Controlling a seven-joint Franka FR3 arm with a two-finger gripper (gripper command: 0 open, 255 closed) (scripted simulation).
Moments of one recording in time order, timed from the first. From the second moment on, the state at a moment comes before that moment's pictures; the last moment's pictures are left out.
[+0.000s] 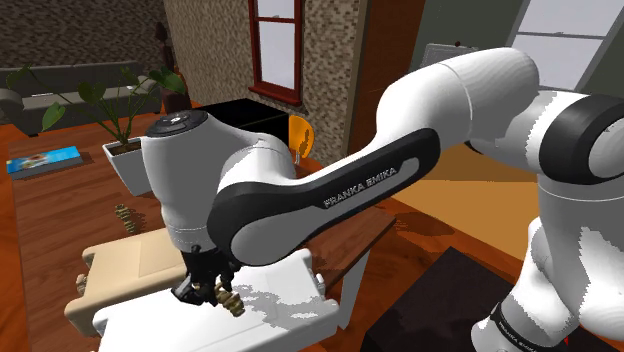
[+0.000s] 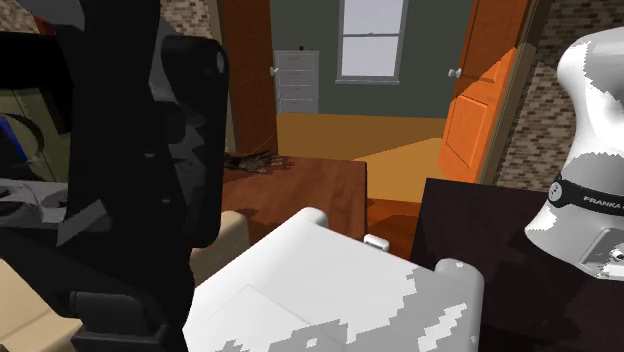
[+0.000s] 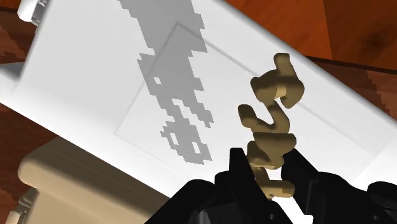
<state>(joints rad) 0.56 0.46 0.46 -1.51 -0.26 1.94 0.79</state>
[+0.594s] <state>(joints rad) 0.57 0.50 0.45 -1.58 -0.28 2.04 0.81</state>
